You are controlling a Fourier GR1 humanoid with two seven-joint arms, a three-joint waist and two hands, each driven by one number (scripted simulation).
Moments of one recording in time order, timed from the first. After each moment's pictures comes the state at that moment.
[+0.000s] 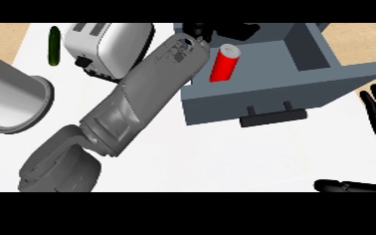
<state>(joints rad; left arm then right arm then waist) -1.43 0.00 -0.61 -0.36 0.52 0.74 -0.04 0.09 -0.06 -0.25 -2.13 -0.08 0.19 0.16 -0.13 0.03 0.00</state>
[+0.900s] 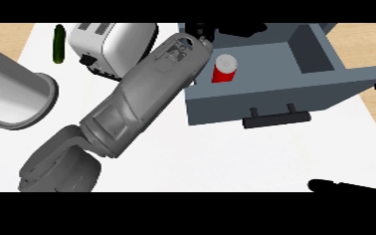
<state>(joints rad) -1.43 0.00 -0.60 -0.39 0.65 0.79 -0.09 0.07 -0.15 -0.18 -2.22 0.20 0.20 0.07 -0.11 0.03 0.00</state>
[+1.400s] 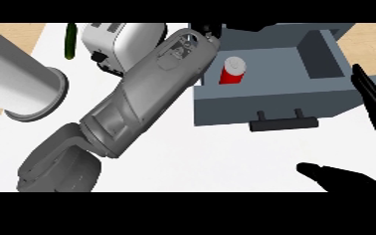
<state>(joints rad) -1.45 0.00 -0.60 -0.43 0.70 0.83 -0.11 0.02 -0.24 -0.06 -2.17 0.53 0.17 0.01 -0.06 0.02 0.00</state>
